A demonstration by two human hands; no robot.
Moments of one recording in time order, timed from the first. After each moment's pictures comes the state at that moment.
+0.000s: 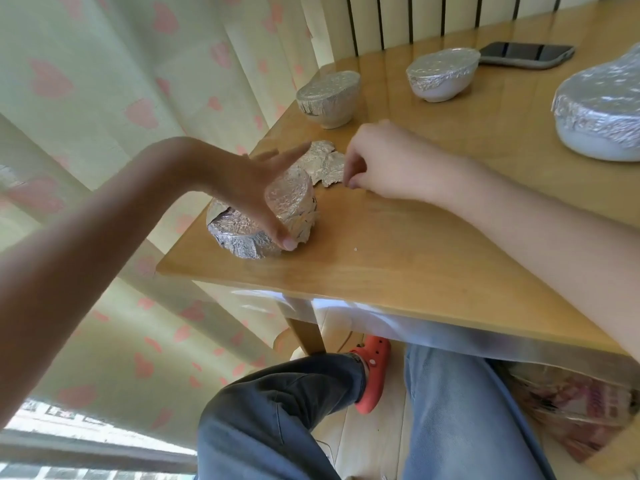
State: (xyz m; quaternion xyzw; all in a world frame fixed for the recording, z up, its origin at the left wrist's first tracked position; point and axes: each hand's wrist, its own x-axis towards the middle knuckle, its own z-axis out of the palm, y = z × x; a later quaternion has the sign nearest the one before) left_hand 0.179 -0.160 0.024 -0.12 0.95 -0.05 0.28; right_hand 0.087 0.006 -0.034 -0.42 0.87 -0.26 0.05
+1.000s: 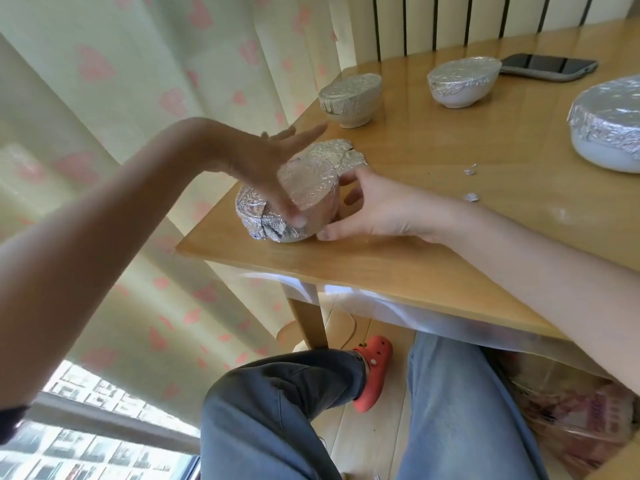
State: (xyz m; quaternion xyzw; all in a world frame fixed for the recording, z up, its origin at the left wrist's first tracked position) left_hand 0.188 -0.157 0.034 -0.13 0.96 0.01 0.26; right_hand 0.122 0.004 -0.062 -0.38 0.80 -0.40 0.24
